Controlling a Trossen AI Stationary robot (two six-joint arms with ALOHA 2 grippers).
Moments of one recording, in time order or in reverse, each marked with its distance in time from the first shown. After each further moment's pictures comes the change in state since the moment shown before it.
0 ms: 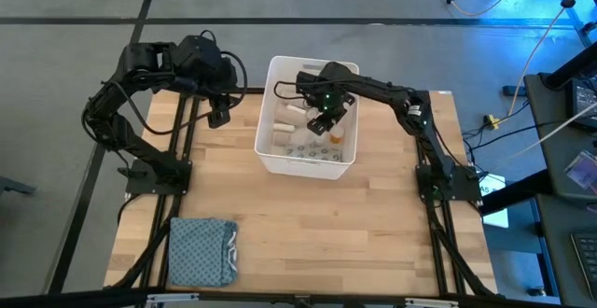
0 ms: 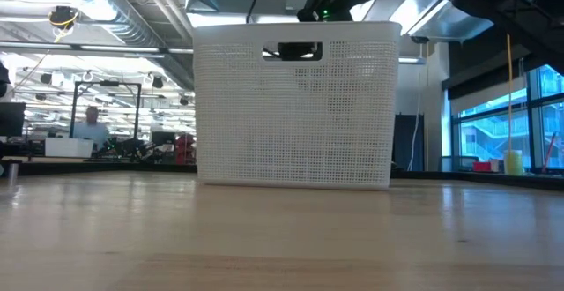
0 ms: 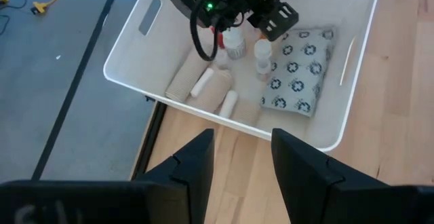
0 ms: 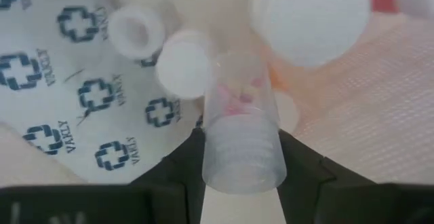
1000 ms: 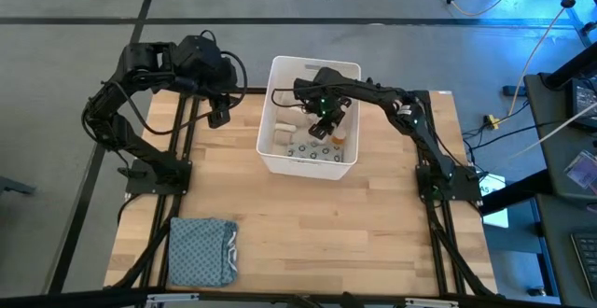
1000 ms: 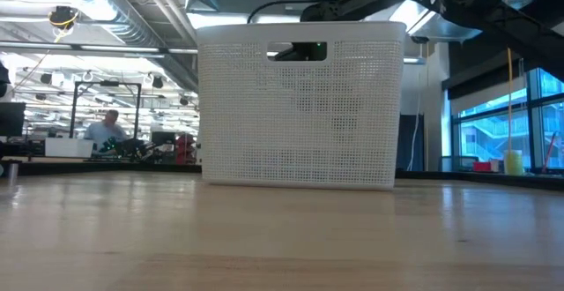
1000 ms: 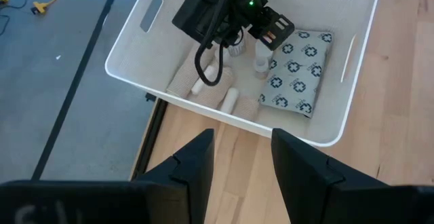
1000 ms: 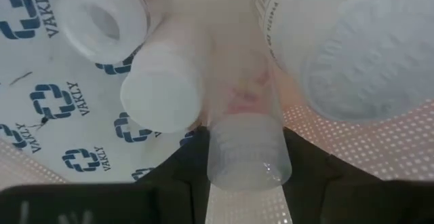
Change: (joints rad) left arm 0.000 0.000 0.000 0.000 0.000 0.000; right arm -0.013 0.092 -0.009 -0.003 0.017 -0.112
